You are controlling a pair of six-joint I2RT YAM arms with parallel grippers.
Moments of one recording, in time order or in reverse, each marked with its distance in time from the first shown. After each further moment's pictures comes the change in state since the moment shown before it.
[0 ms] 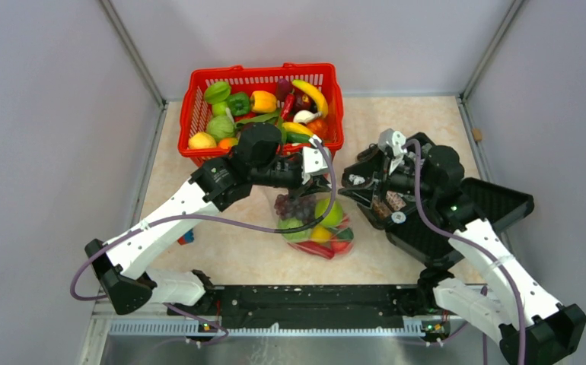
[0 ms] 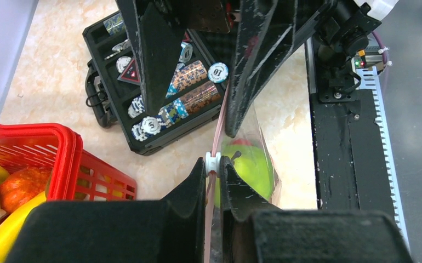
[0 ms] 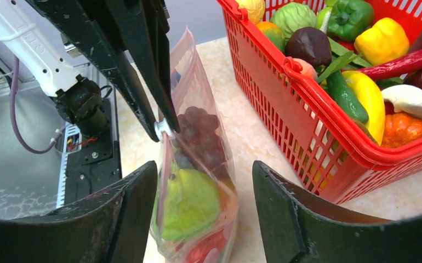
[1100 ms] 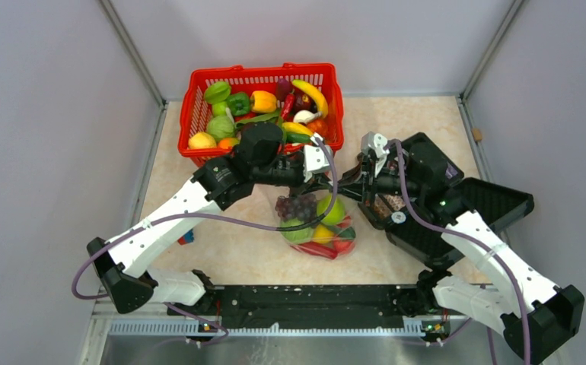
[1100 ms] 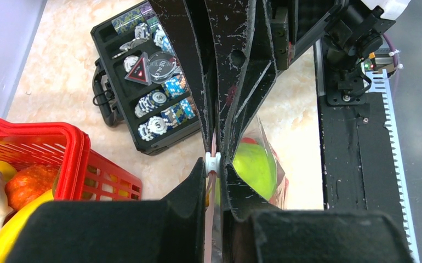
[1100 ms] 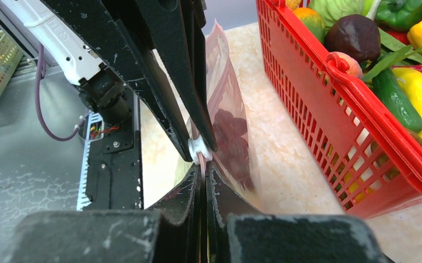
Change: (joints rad) left arm 0.002 0.011 0.000 0.021 -0.015 -0.006; right arm 0.106 0.086 0.043 -0.034 0.005 -0.016
